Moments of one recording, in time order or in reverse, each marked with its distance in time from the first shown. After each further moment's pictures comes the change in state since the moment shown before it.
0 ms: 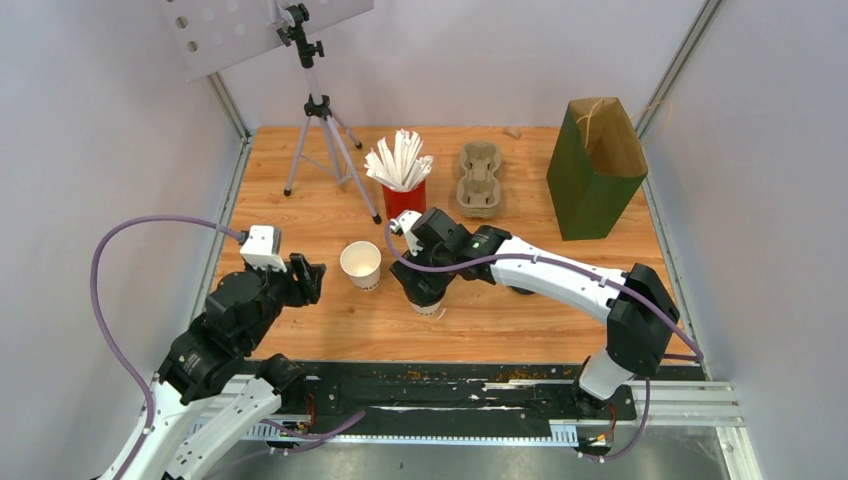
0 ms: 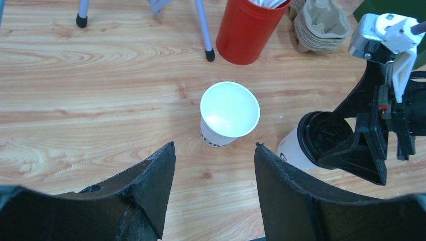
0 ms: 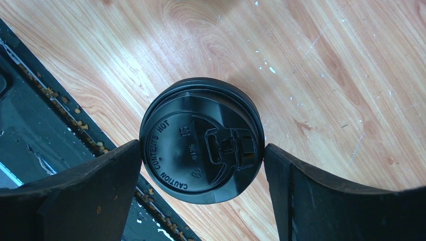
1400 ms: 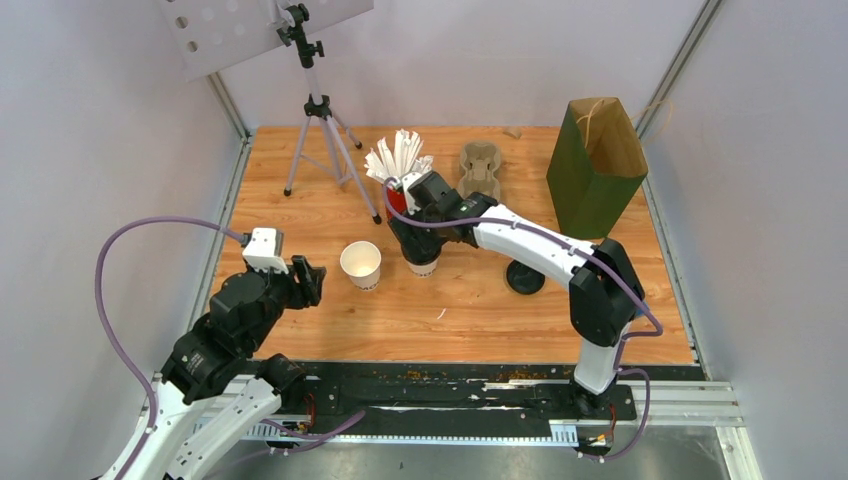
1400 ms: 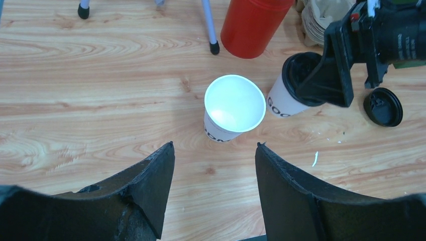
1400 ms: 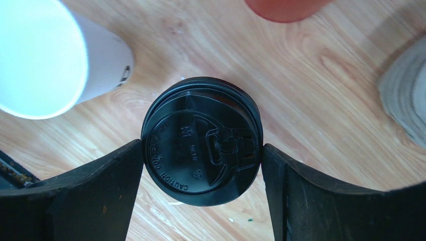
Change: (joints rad) left arm 0.000 -0.014 -0.027 -0.013 -0.014 -0.009; right arm -0.124 0.213 0.231 0.036 0.056 0.015
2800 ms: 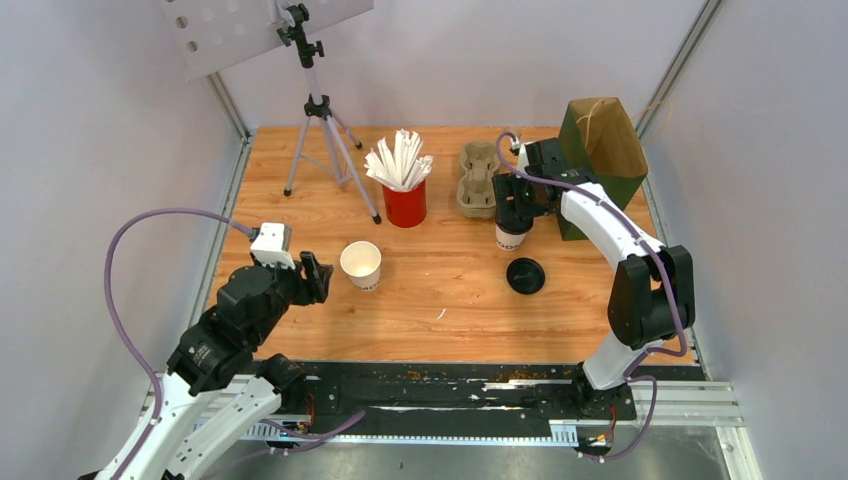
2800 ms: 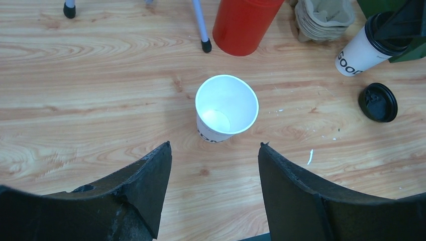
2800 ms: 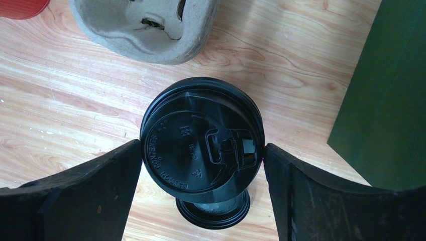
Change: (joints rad) left arm 0.000 0.047 0.000 0.029 0.030 0.000; right arm -0.560 -0.160 -0.170 -0.045 -0.091 -0.061
